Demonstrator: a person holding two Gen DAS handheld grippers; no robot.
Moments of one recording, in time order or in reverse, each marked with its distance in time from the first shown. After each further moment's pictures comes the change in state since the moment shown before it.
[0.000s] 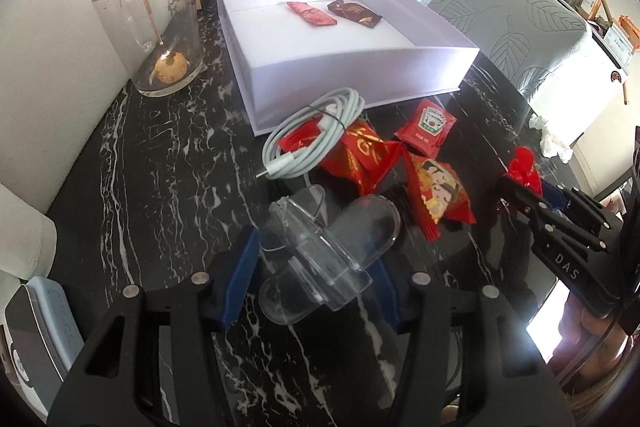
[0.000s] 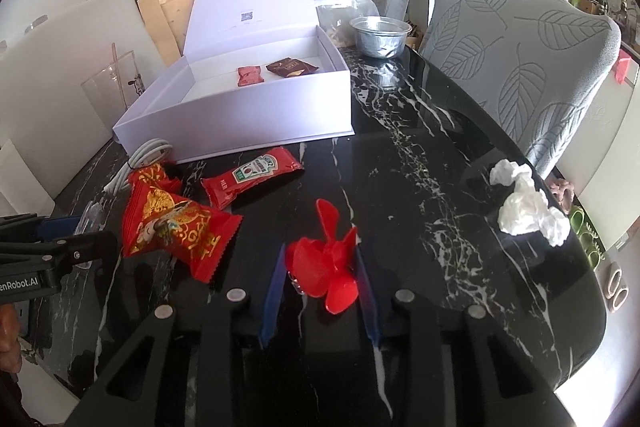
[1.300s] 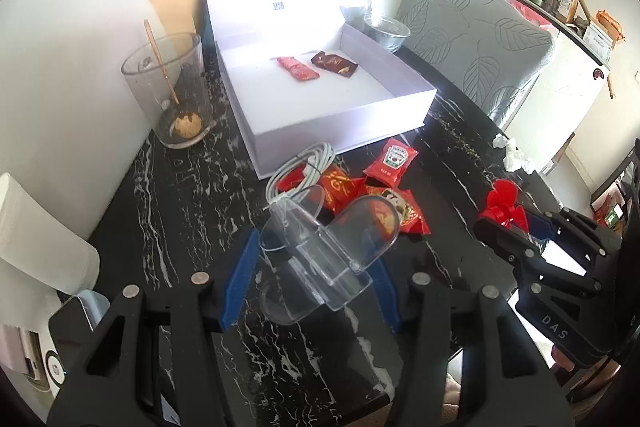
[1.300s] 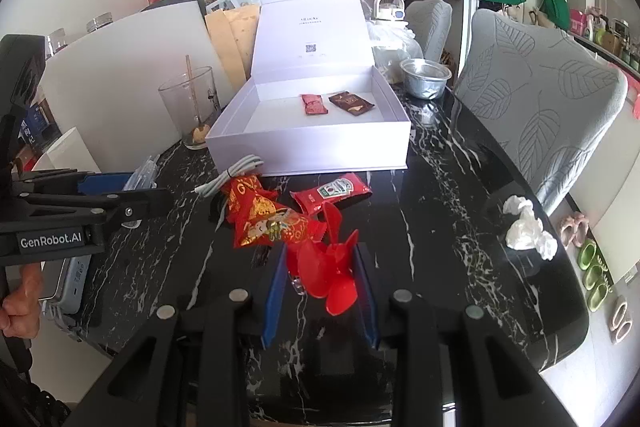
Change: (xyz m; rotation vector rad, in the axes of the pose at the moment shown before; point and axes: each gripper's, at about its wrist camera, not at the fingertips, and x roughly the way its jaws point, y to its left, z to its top) left arm -0.067 -0.012 0.007 0.062 -0.119 -0.005; right arm -0.068 0.042 0.002 -0.103 -0.078 0.094
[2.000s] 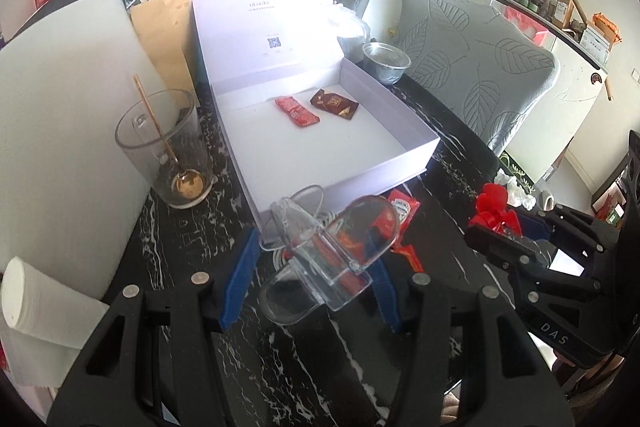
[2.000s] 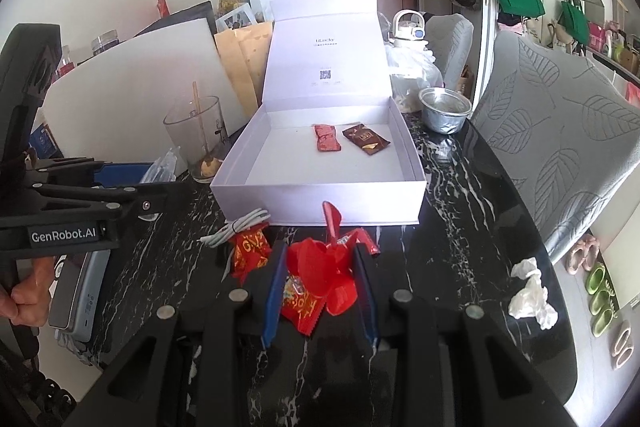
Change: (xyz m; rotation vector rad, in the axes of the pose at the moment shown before) left arm 0.003 0.005 0.057 0.033 -0.035 -0.008; right arm 0.013 -0.007 0.054 -0.036 -0.017 0.062
